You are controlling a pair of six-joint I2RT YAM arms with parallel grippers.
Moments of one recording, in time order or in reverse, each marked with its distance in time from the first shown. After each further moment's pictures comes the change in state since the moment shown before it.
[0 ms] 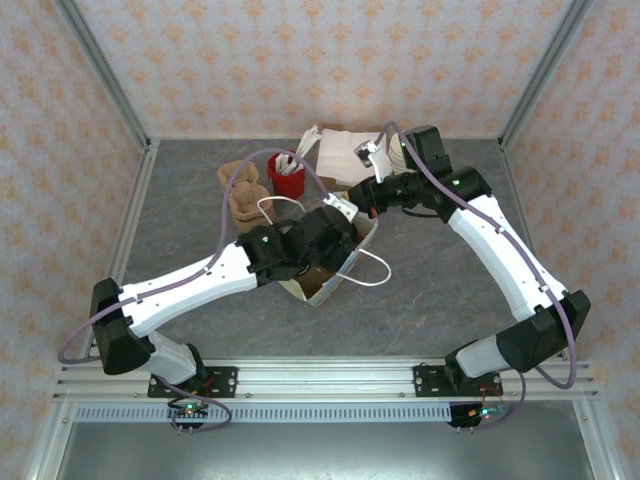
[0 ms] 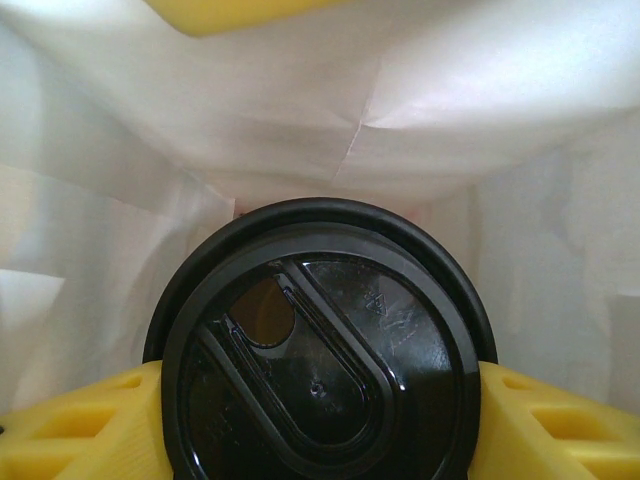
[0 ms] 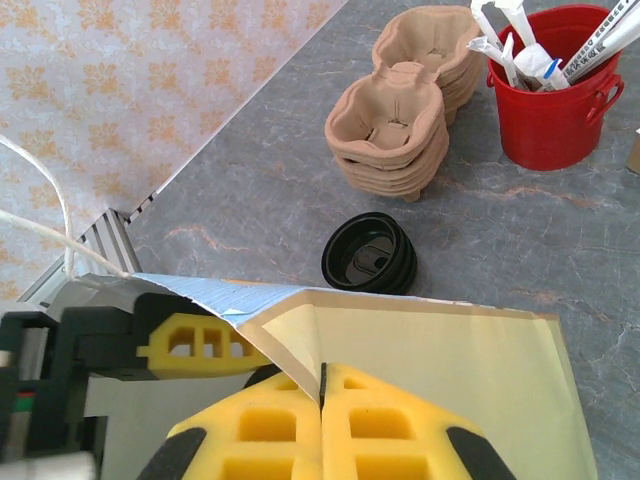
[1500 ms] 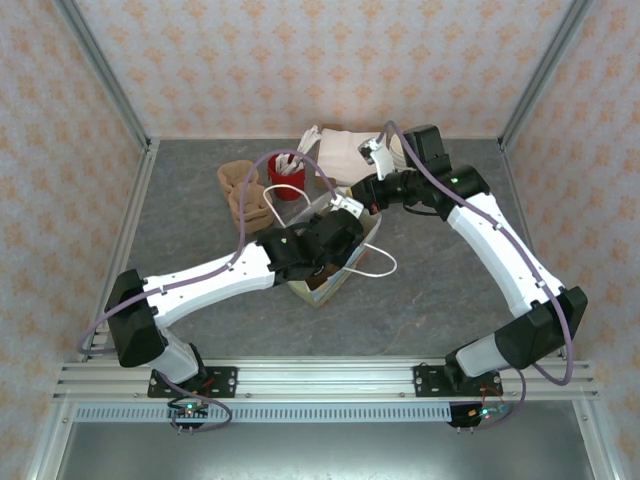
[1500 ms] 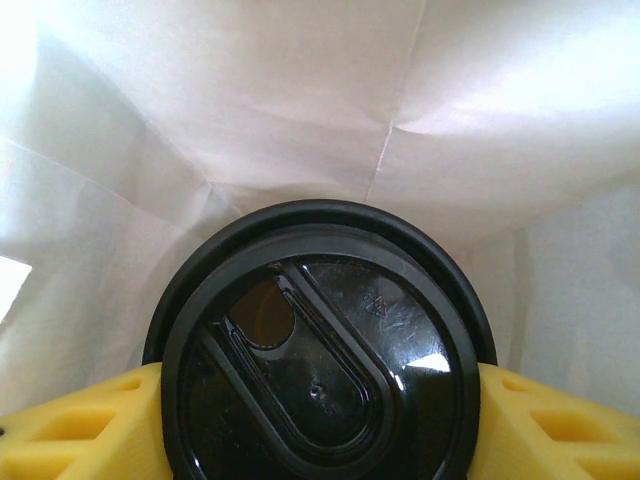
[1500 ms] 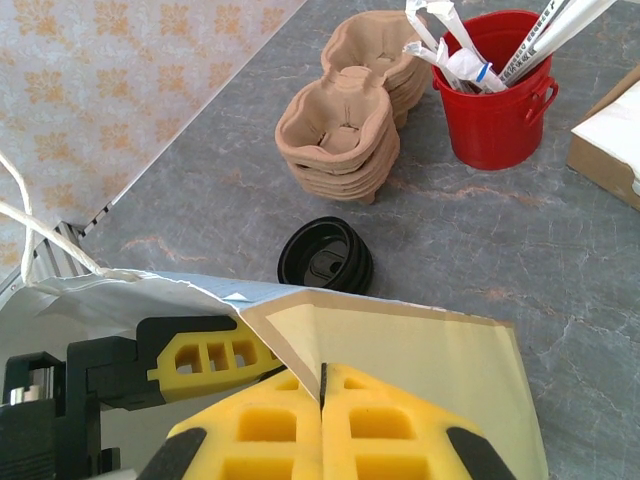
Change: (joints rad) left arm 0.003 0.080 -0.030 0.120 -0.082 -0.035; right arm -0.015 0.015 -0.011 0.024 0.063 -0.003
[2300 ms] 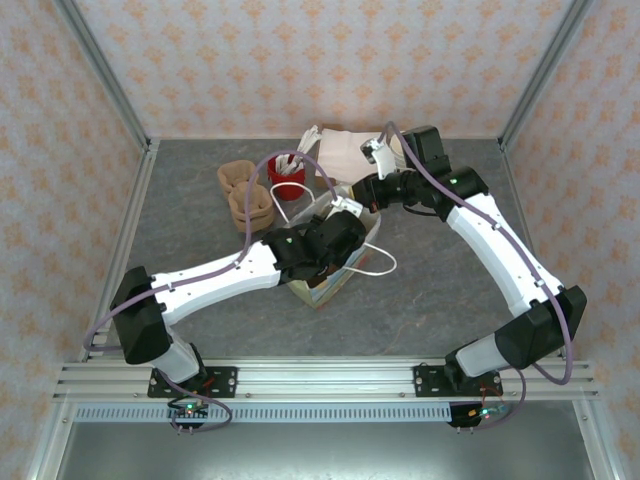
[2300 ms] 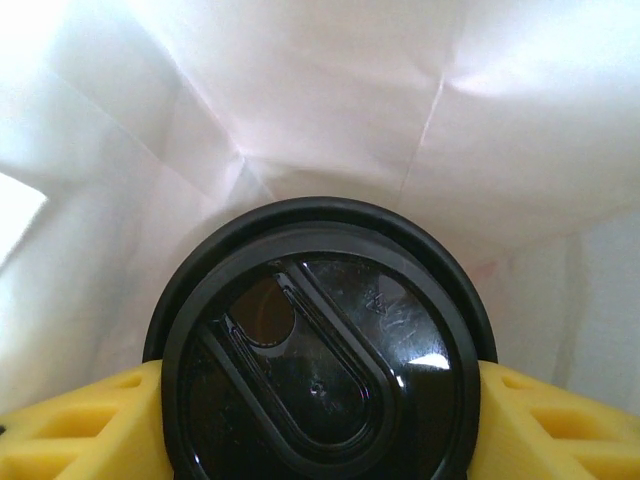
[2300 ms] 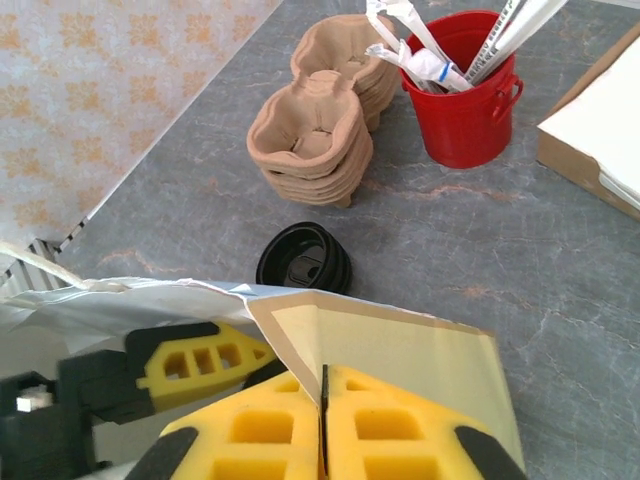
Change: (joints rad) left arm 0.003 0.033 0.000 -0.013 -0.037 -0.026; right arm -0.003 -0.001 -0.018 0.027 0.049 0.039
